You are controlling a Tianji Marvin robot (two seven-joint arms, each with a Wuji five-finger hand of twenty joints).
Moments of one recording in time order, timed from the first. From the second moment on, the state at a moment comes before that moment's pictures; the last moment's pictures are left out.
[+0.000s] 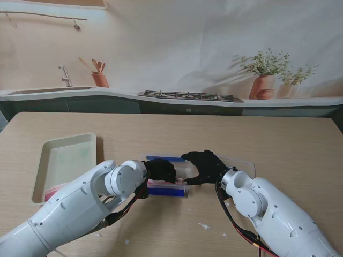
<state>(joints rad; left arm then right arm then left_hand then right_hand) 1.07 -1.11 -0.64 -1.43 0.31 0.31 -0.34 -1.36 -1.06 1.01 -1.40 -0.75 -0.19 0.08 0.71 -0.35 0.65 -0.08 0.60 0.28 0.40 0.27 0.65 0.24 0.74 0.88 0.50 0.34 0.77 0.78 -0.04 0.33 0.89 0.46 0.39 -0.44 0.57 -0.11 0.21 0.15 0.23 0.32 0.19 0.10 0.36 0.21 0.15 0.04 0.31 0.23 -0.06 0.10 0.33 0.67</state>
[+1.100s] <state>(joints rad) 1.04 -1.09 -0.61 -1.43 0.43 0.21 -0.38 -1.36 -1.06 1.01 -1.40 -0.76 -0.19 0.08 0.97 -0.44 0.62 -0.11 0.64 0.10 0.88 0.61 0.86 0.13 0.57 1.07 0.59 0.28 0.79 0.78 -0.03 0.33 0.90 0.46 0.39 -0.44 0.57 -0.11 0.21 0.15 0.23 0.32 0.18 0.10 0.36 0.21 0.15 0.04 0.31 0.23 -0.06 0.10 0.33 0.67</state>
